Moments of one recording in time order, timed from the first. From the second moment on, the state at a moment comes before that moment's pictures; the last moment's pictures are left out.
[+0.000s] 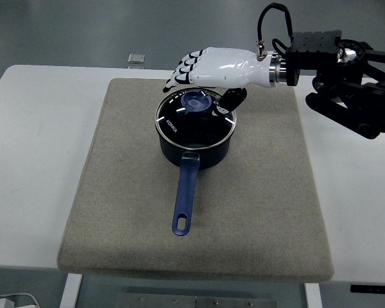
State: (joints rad) left arm -0.02 0.00 -0.03 -0.09 0.12 -0.05 0.08; right arm 1.44 -0.23 -0.04 0.87 -1.62 -0.09 0.61
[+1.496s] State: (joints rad) left arm -0.02 0.00 -0.03 -0.09 0.12 -0.05 0.08; right arm 1.43 -0.16 -0.13 0.76 -1.69 -0.22 0.61
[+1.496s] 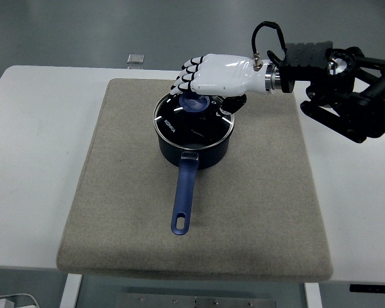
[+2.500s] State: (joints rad) left arm -0.02 0.00 -0.03 -0.09 0.12 -0.05 0.08; right arm 1.48 -0.16 -0.20 0.76 -1.69 -0.21 0.61
